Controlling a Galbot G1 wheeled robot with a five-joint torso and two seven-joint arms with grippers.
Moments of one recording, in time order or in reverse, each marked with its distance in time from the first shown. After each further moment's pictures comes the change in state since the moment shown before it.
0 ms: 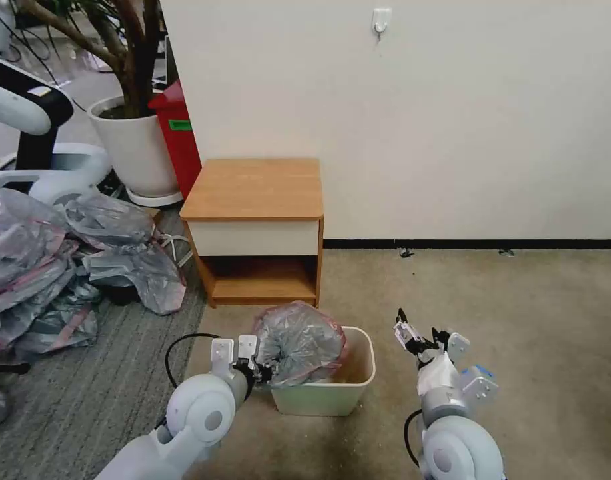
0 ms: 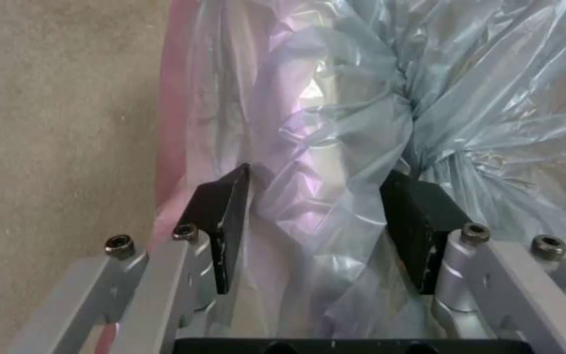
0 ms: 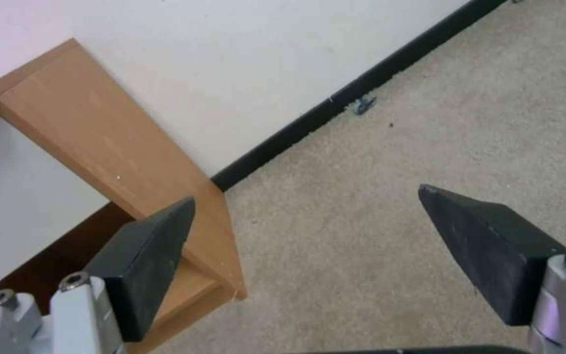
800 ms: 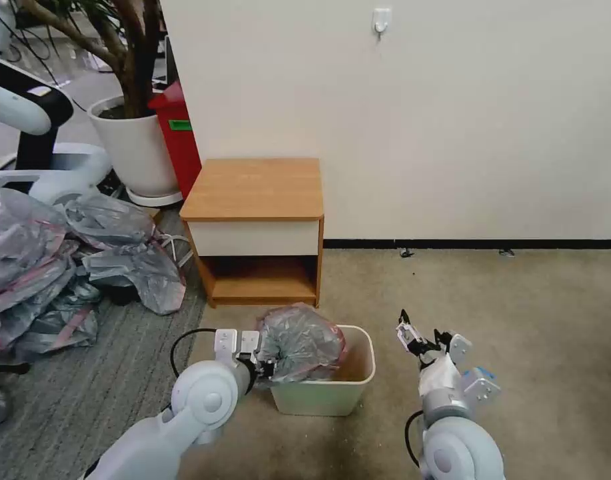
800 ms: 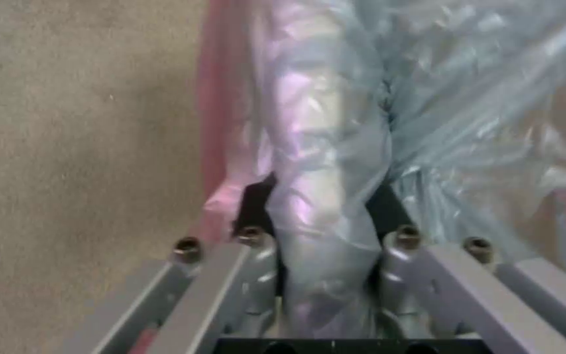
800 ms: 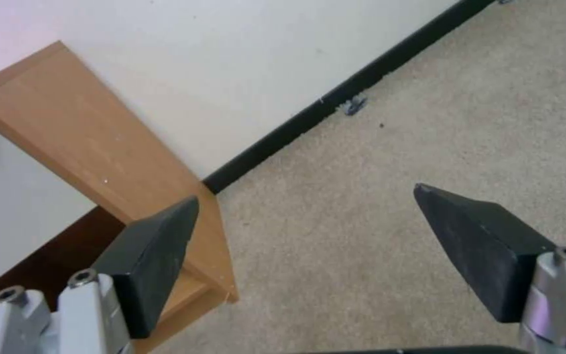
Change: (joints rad) left arm -0.110 0.041 0.074 0.024 -0.210 0.000 -0.135; right arm -0.004 0.015 0.013 -0.011 -0.006 0.003 0.000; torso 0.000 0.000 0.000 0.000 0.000
